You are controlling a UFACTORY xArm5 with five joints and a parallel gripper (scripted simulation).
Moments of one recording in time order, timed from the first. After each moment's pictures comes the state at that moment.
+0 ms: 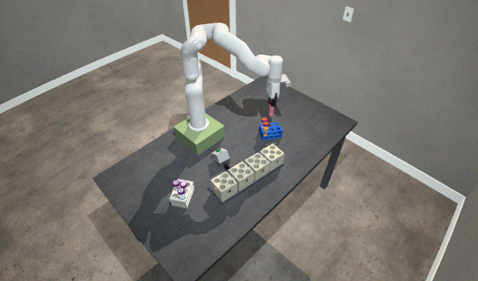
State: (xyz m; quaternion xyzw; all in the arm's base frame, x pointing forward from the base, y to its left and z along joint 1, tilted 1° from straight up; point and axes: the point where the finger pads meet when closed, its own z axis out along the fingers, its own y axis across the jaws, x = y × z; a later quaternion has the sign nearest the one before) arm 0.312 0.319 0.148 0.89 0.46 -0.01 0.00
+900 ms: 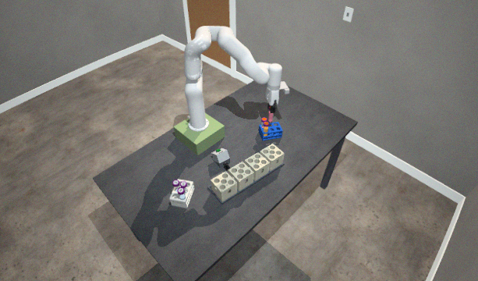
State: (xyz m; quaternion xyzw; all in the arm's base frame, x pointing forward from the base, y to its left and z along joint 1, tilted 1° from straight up) arm 0.311 0.318 0.101 0.89 0.46 -0.01 0.00
